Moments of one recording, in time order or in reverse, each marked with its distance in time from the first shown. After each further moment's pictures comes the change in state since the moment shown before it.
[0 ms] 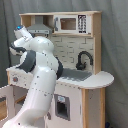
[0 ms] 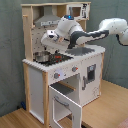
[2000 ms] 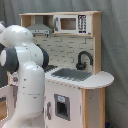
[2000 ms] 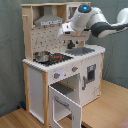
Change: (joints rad) arm -0.007 -0.342 0.155 -0.143 -0.009 -0.498 0.072
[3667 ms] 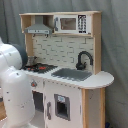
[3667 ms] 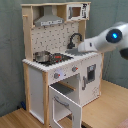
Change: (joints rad) arm 0.014 -0.375 0.121 -0.330 0.051 -0.139 0.176
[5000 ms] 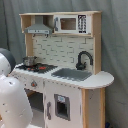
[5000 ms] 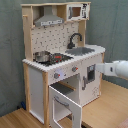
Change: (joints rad) arm 0.167 -0.192 0.027 -0.304 0.040 -0.013 0.209
